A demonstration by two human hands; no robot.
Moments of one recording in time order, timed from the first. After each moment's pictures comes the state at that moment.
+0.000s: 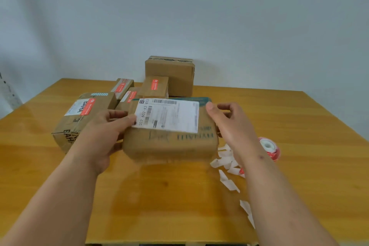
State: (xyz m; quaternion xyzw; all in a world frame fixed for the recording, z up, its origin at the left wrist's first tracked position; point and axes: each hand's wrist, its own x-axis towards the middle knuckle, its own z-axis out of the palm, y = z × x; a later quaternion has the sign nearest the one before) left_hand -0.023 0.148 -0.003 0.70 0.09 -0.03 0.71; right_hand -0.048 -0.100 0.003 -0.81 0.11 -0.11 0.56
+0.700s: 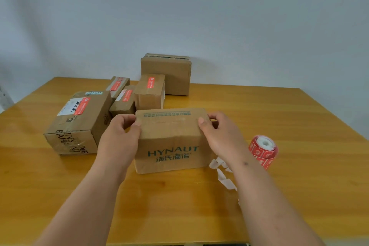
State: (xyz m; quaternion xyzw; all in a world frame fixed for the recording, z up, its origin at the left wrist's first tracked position) left_hand -0.028 0.111 -0.030 0.79 0.08 0.08 0.60; right_hand -0.045 -0.093 -0.020 -0.89 0.12 -0.07 0.44
